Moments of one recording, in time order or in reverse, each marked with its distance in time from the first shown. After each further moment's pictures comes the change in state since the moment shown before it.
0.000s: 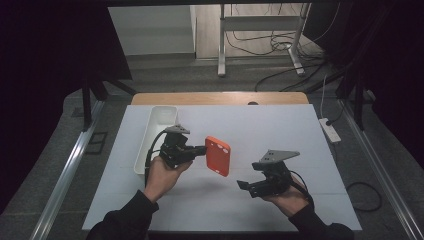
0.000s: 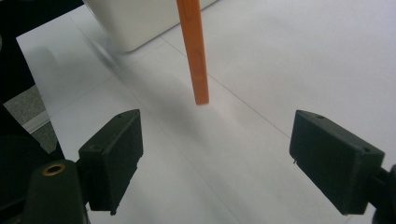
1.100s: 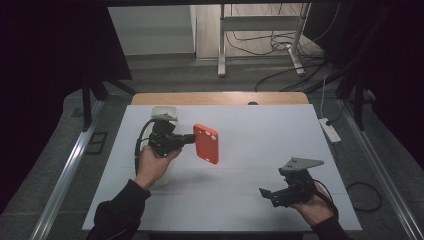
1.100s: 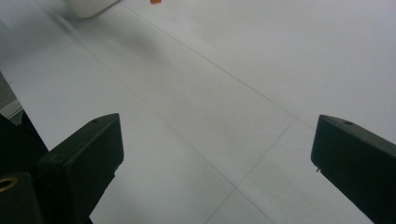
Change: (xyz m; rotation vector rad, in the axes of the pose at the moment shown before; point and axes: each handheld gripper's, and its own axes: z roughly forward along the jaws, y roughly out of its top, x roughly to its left) left arm 0.034 0.016 -0.020 -0.027 0.037 -0.049; right arm -0.019 -0.035 -0.040 0.052 -0.115 0.037
